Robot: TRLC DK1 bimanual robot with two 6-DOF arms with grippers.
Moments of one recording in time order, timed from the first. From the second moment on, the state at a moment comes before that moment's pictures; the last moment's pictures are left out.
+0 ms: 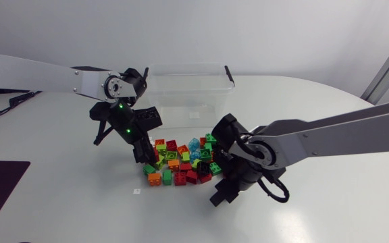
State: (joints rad) left arm -0.35 1.96 1.34 -0.81 0.25 0.79; right arm 0.66 1.75 0.88 -0.49 0.03 -0.03
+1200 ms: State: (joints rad) left arm -0.34 1.89 1.37 -0.82 0.30 0.79; right arm 0.45 1.60 1.40 -0.56 -0.04 -0.13
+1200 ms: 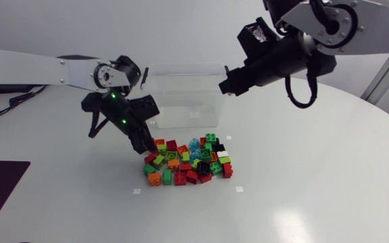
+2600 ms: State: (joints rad) left arm -0.24 1.98 1.83 -0.57 0.41 0.44; right arm 0.44 2.08 1.85 -0.43 0.03 -0.09
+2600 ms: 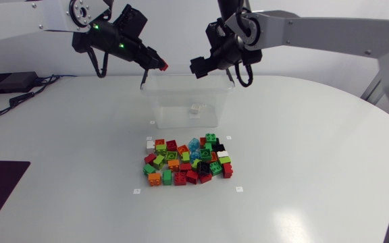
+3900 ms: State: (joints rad) left arm -0.21 1.85 1.77 -0.76 0.29 0.48; right arm 0.58 1.79 1.12 -0.68 0.10 0.14
